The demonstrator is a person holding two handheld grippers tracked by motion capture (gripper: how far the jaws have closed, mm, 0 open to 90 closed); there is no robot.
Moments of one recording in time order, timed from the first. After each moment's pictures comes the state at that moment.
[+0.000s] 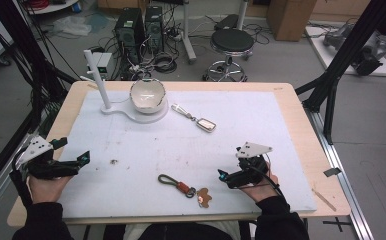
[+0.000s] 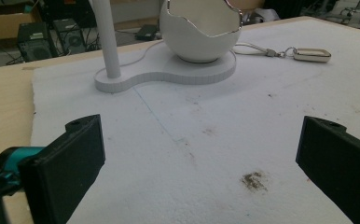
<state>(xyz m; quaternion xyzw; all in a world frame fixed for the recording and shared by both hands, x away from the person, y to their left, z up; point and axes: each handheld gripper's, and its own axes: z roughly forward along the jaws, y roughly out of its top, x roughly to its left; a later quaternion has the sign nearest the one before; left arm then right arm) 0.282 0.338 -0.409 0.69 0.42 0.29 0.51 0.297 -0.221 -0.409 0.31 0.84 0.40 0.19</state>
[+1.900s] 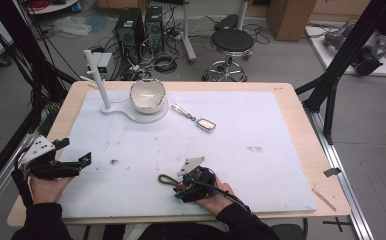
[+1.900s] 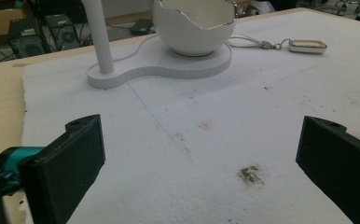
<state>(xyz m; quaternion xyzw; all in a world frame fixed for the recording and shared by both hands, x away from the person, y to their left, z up) 0.283 0.337 -0.411 0.70 0.41 0.28 0.51 0.276 -0.088 -0.432 0.22 0.91 0.33 0.09</state>
